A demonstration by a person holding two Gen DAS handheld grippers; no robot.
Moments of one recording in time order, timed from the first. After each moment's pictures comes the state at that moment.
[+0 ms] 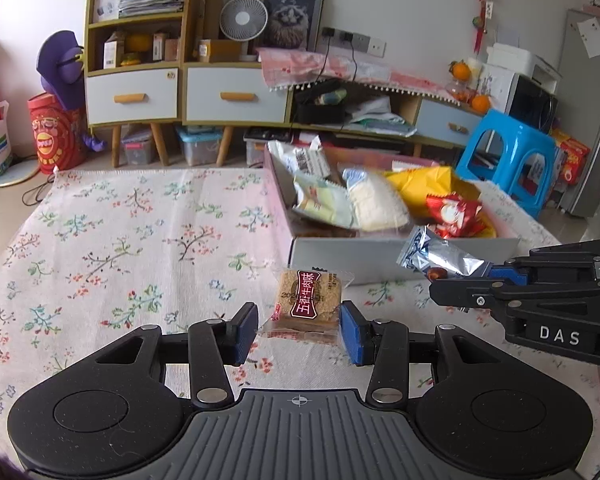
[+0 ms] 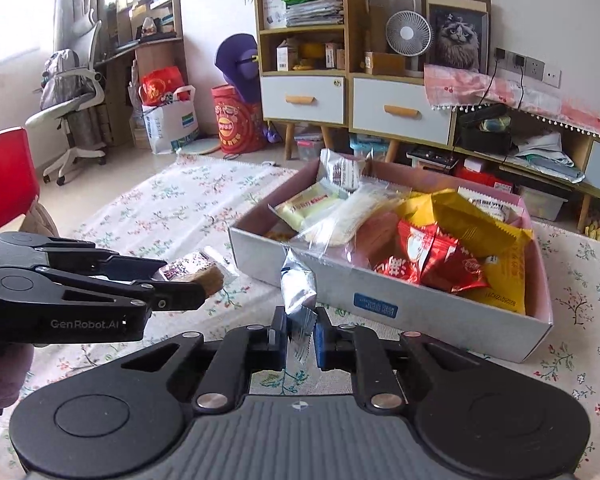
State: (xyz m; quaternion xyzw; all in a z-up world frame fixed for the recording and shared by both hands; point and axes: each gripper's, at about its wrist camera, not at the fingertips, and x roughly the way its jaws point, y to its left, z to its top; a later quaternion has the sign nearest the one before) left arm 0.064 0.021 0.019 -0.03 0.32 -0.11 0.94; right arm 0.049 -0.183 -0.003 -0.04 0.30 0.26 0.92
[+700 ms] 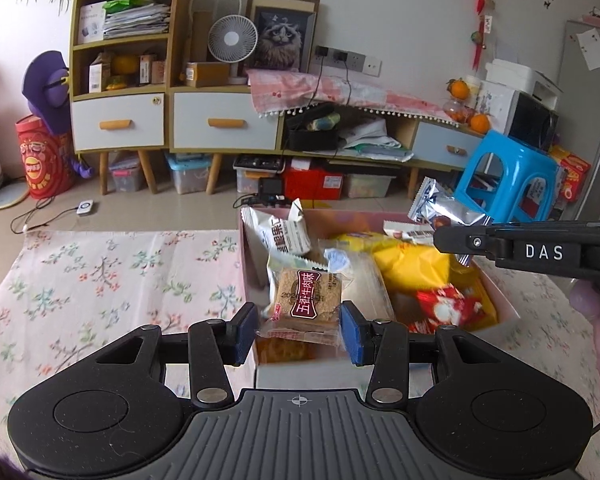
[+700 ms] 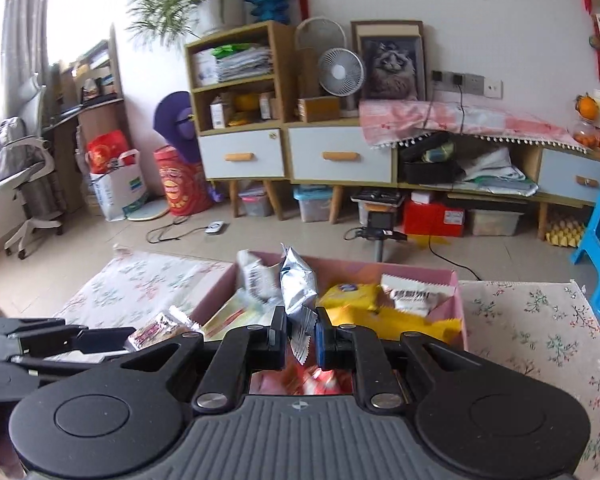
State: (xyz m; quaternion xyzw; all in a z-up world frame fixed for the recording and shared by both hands) left arm 0.133 -0.006 0.048 -0.03 0.30 -0.11 0.95; right arm 0.127 -0.211 0.035 0.01 0.27 0.17 0.95
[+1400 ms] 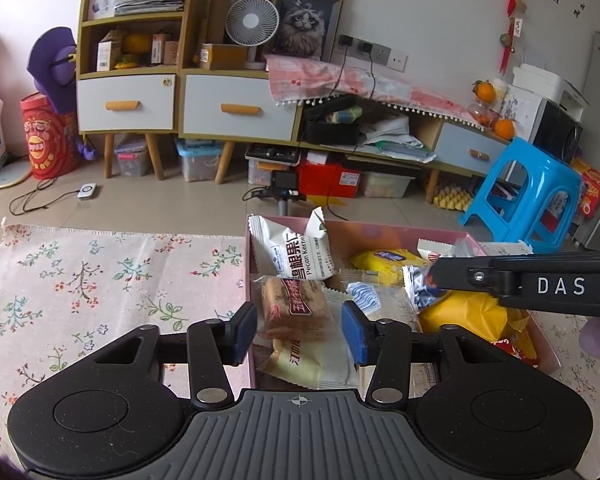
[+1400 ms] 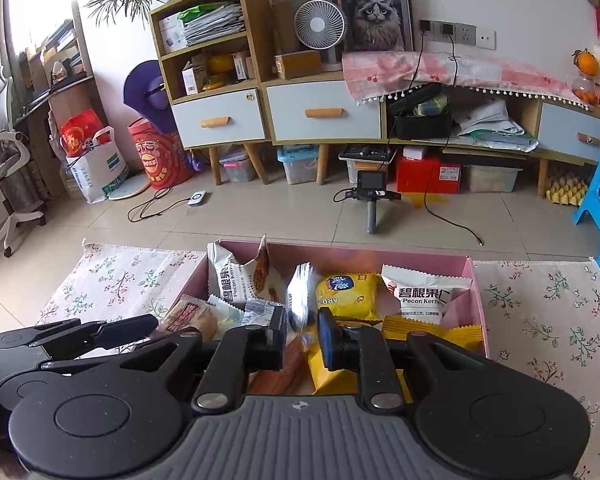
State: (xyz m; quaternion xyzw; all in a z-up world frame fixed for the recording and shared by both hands) left arm 0.183 -0.009 0.035 -0.06 0.31 -0.10 0.94; right arm 0.164 -0.198 0.029 0.03 0.34 0.16 0.93
